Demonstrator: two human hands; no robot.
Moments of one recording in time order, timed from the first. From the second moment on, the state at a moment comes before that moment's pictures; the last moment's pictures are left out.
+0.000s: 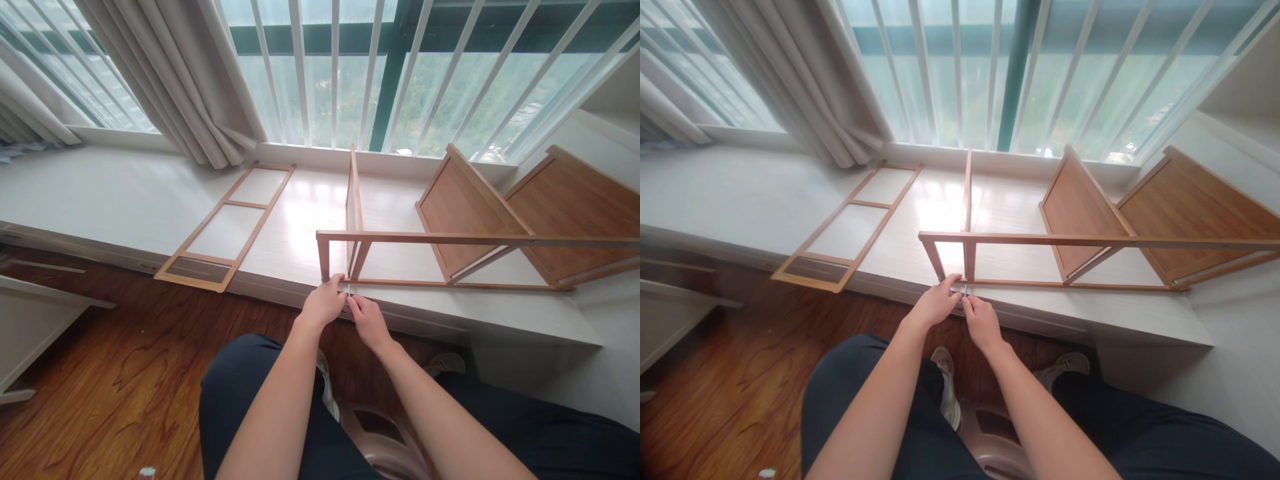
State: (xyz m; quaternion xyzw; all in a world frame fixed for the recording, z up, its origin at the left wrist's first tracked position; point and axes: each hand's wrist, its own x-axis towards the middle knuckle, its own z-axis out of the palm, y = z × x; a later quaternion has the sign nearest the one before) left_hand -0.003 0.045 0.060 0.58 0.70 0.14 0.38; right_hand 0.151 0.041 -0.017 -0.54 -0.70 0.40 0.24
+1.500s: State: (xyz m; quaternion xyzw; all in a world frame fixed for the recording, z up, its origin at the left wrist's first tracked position) left_hand -0.003 0.044 0.059 0.59 0.70 0.11 0.38; right_hand 0.138 0.039 -0.022 -0.60 -0.72 0.30 0.18
